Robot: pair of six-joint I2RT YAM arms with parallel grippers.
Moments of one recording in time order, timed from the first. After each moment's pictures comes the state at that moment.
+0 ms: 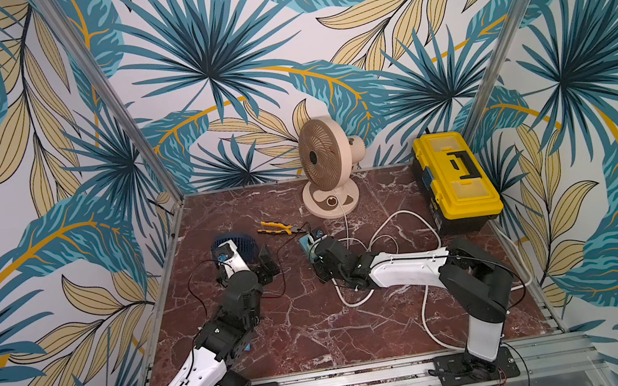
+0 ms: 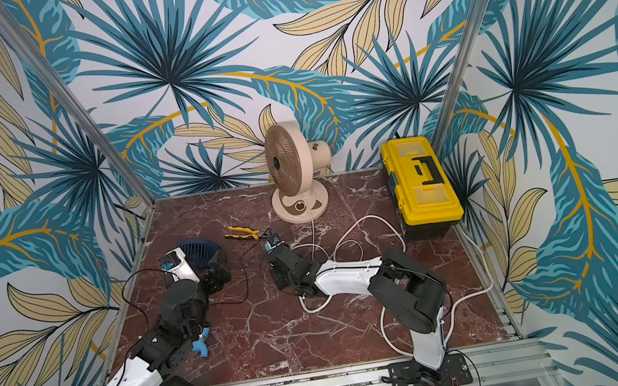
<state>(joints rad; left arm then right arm) -0.54 0.75 0.50 -0.02 -0.58 -0.51 0.88 1.86 1.11 0.00 0.29 0.35</state>
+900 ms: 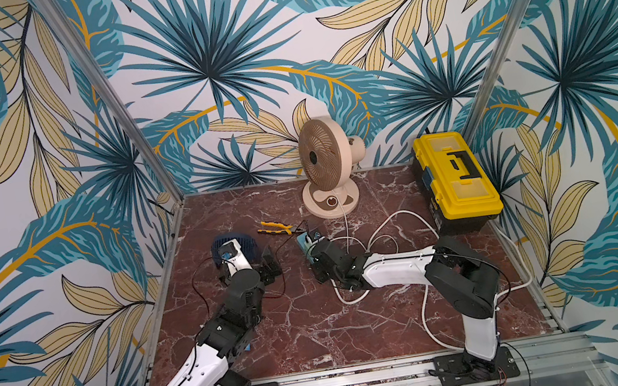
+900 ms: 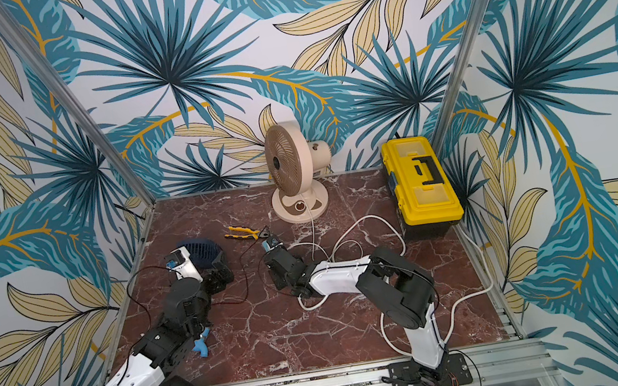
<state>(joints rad) -0.54 0.79 0.50 -0.01 -0.55 -0.50 0.88 1.93 1.13 0.04 0.33 0.35</state>
